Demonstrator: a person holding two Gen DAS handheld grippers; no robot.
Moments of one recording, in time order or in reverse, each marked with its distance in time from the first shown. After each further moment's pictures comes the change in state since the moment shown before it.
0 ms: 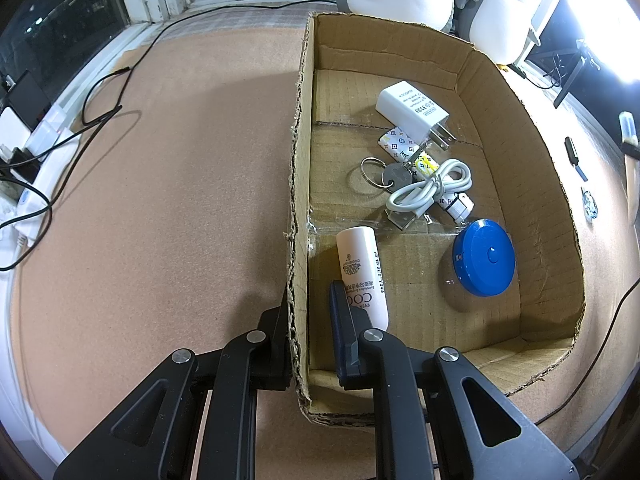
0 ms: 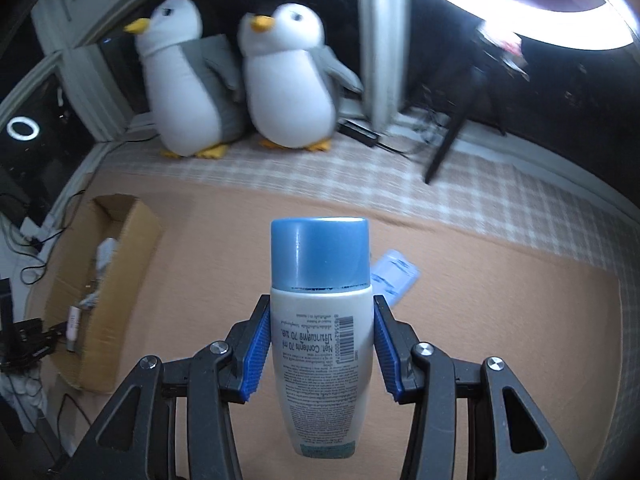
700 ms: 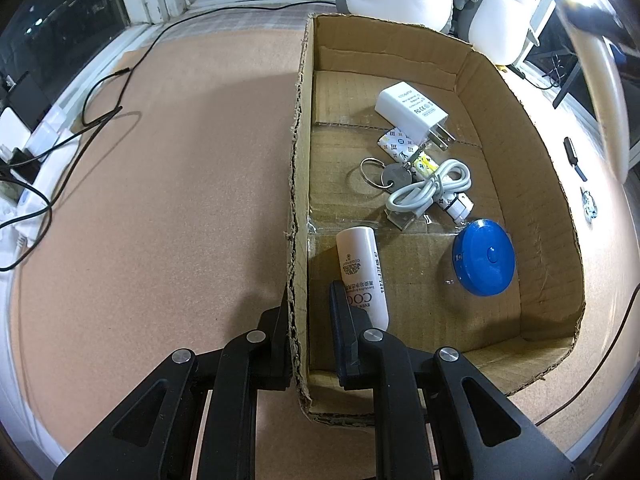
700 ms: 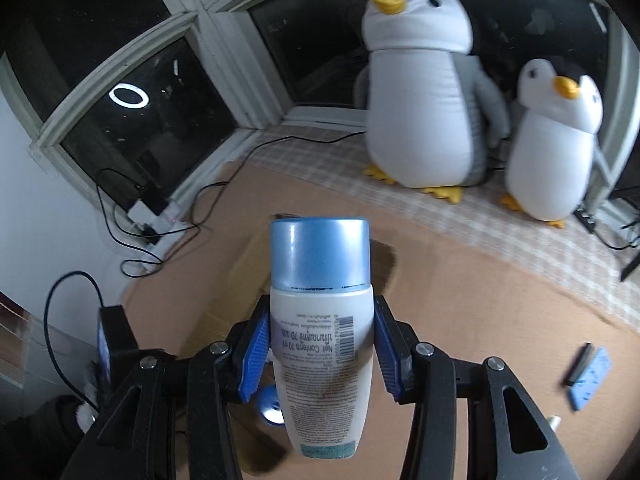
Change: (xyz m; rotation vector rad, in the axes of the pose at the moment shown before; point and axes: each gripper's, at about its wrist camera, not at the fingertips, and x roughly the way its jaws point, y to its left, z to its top) left arm -0.001 0.002 0.000 -0.001 -0.003 -0.002; right arm 0.023 0.210 0.059 -0.172 0.001 0.372
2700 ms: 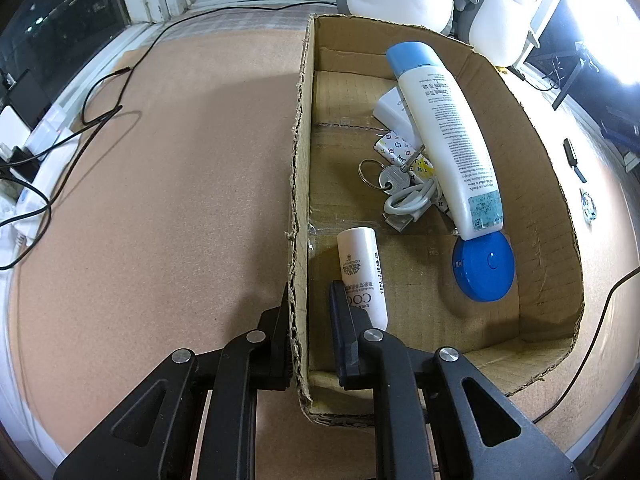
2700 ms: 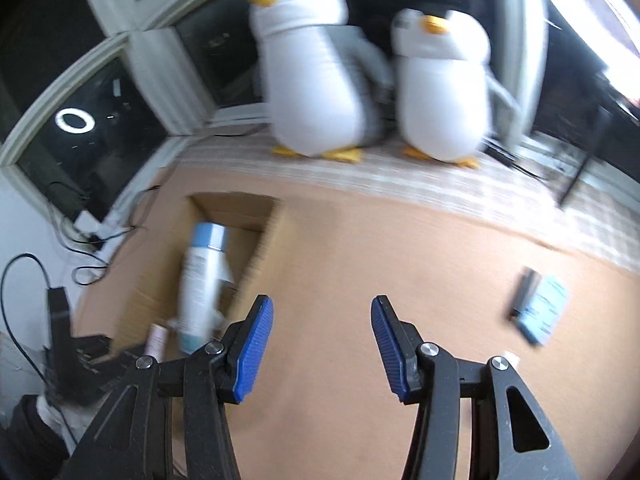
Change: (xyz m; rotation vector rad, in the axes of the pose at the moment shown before) left arm 0.001 0.000 -0.001 0.002 -0.002 -0.001; right arm -0.036 -0.075 -0.066 0.149 -0.027 -0.208
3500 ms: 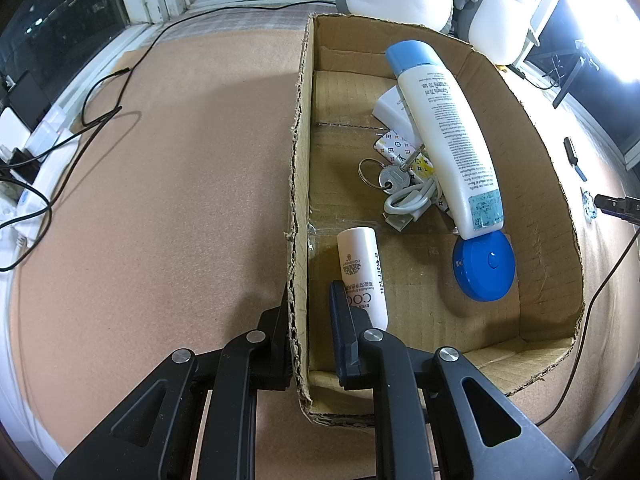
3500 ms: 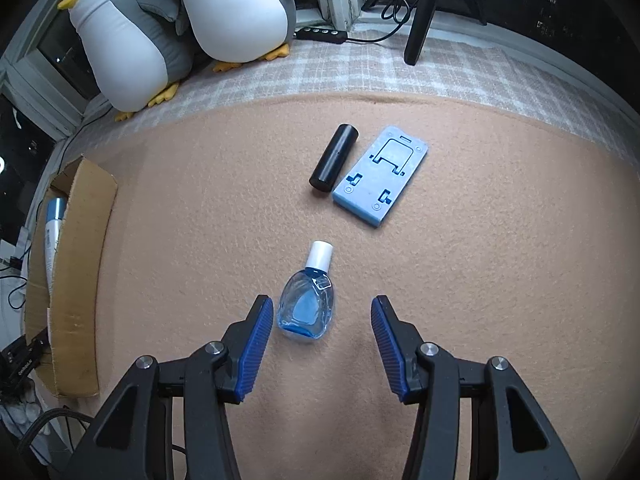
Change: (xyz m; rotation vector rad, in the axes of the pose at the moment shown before) left arm 0.000 -0.001 0.000 0.001 0.000 0.002; right arm 0.021 -0.143 -0.064 0.242 0.191 -0.196
